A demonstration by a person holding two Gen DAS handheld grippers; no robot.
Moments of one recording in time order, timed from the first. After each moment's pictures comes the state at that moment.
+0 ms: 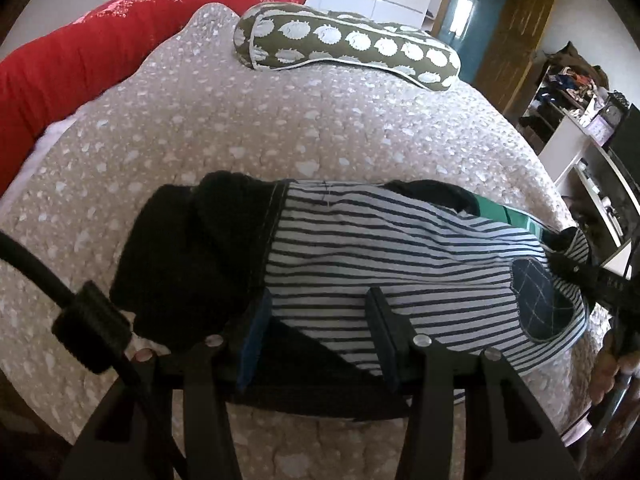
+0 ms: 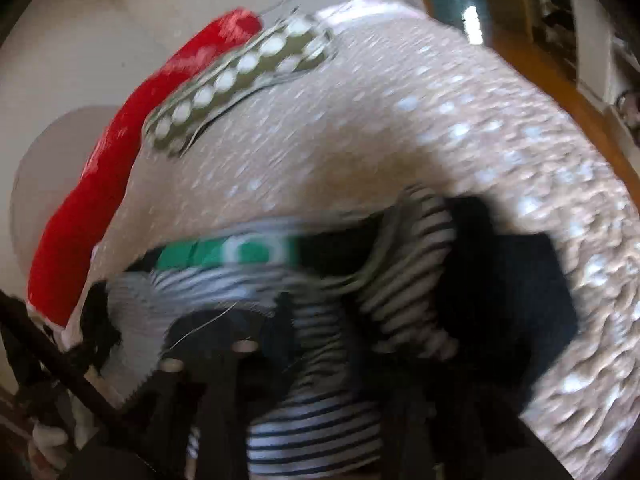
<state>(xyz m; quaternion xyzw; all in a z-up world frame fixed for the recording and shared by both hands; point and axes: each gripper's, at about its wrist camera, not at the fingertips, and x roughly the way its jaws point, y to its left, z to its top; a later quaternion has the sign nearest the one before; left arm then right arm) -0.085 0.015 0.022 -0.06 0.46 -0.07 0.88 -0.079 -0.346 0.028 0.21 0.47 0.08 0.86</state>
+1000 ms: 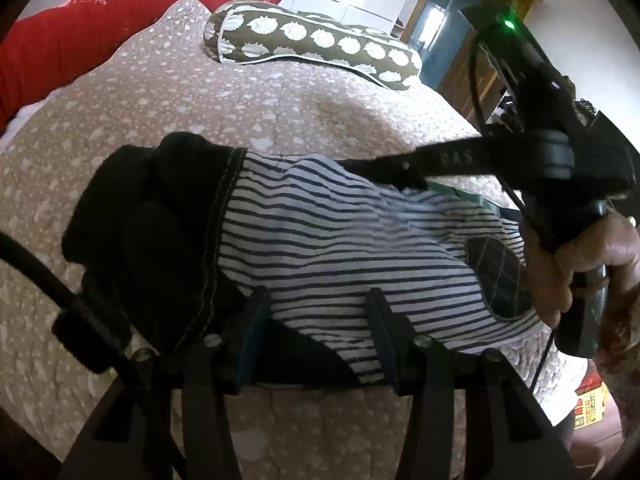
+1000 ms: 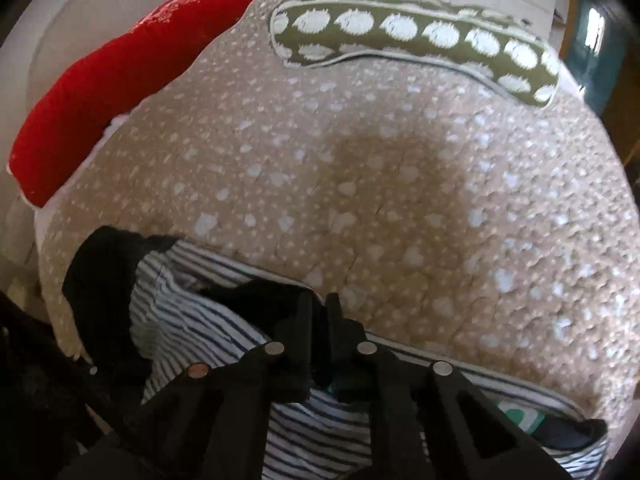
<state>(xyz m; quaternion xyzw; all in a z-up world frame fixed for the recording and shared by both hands) -0.102 0.007 0.007 -0.10 0.45 -0.14 0.88 0.014 -0.139 0.041 -0.06 0.53 0.21 0.82</state>
